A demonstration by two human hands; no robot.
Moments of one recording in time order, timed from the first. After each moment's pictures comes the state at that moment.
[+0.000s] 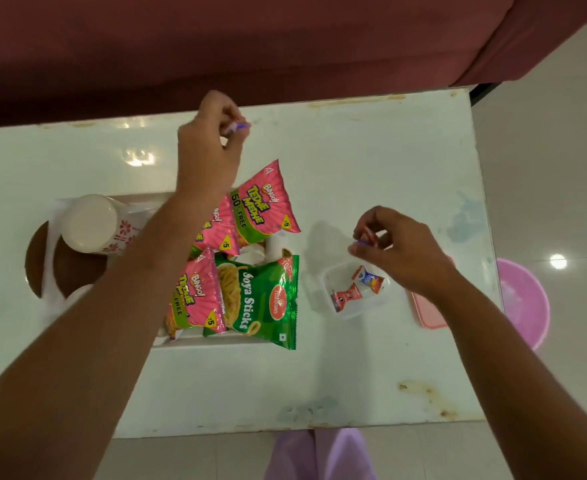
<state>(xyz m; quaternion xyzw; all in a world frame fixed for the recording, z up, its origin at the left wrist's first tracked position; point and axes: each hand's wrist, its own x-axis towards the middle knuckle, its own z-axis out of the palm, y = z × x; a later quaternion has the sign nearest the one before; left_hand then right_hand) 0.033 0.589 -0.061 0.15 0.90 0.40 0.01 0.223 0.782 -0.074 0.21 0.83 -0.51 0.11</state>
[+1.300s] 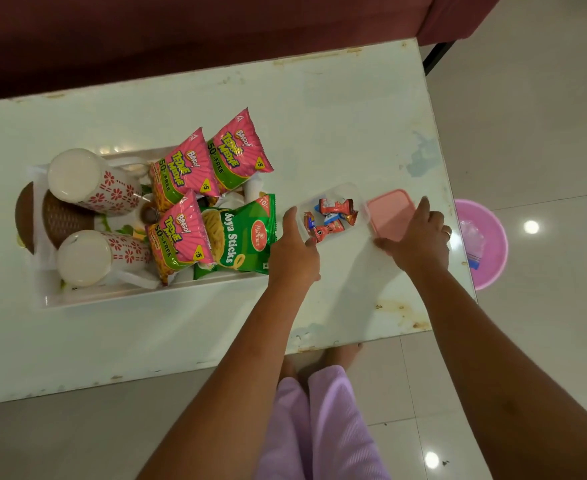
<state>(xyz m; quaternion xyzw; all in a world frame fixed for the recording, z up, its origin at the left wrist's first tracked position) 0.260 0.620 -0.078 -0.08 0.83 0.38 0.40 0.334 0.787 -0.117 0.48 0.83 -0.22 0.17</state>
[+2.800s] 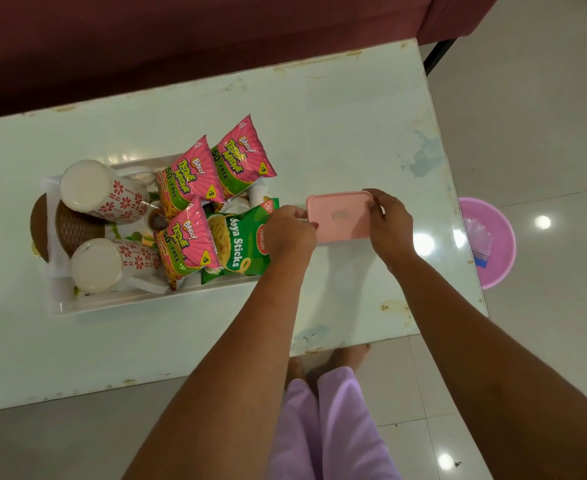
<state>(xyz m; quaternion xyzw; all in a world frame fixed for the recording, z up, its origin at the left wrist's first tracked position) 0.222 0.635 -0.101 -0.17 0.84 0.39 0.32 0.300 0.761 -0.118 0.41 0.79 -0.46 -0.01</state>
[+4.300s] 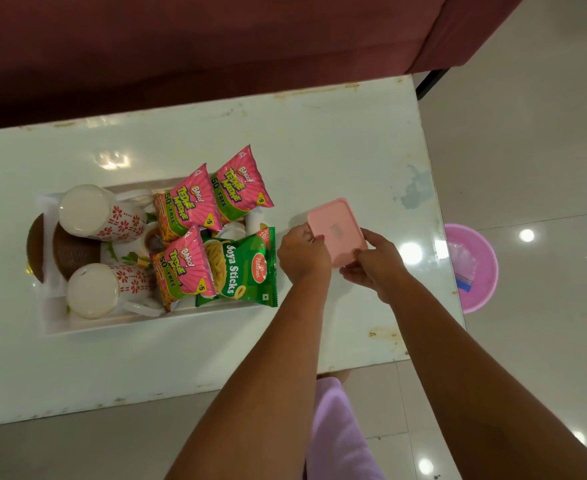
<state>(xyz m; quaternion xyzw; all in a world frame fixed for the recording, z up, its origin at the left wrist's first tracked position) 0.227 0.674 -0.088 -0.21 0.85 0.41 0.27 0.286 0.762 -0.089 0.58 0.52 -0.62 0.14</state>
